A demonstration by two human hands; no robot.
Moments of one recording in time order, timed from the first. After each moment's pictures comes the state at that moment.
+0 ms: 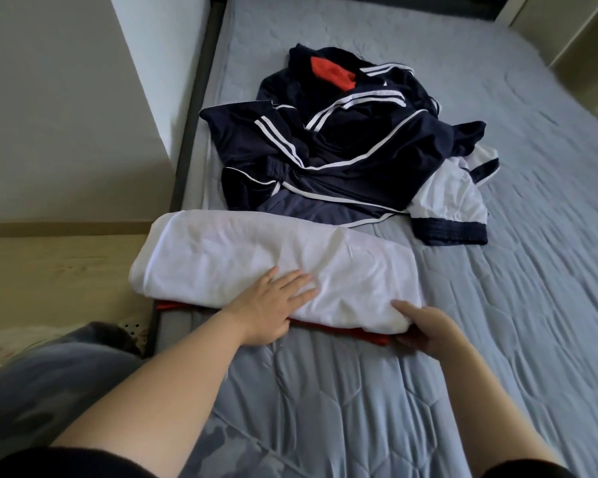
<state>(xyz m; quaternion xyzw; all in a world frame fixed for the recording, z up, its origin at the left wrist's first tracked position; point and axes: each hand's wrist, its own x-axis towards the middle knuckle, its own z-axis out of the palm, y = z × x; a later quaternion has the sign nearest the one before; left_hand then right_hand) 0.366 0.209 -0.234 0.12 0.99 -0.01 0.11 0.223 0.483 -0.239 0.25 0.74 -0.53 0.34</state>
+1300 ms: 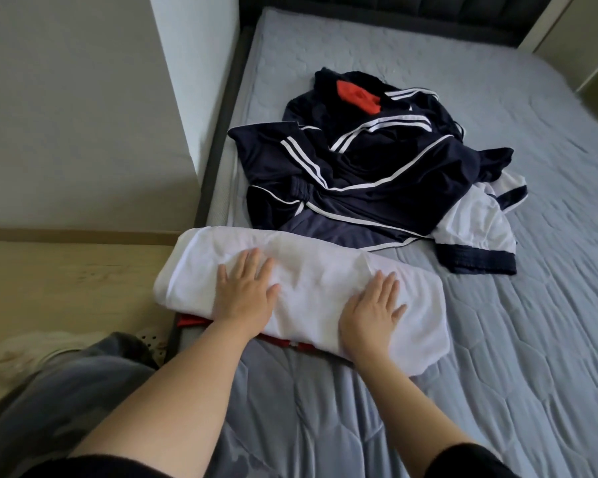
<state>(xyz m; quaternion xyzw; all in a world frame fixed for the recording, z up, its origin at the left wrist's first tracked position) 0.364 0.154 -0.247 -0.24 0.97 0.07 0.03 0.275 0.343 -0.250 -0.08 0.97 -0.24 0.04</state>
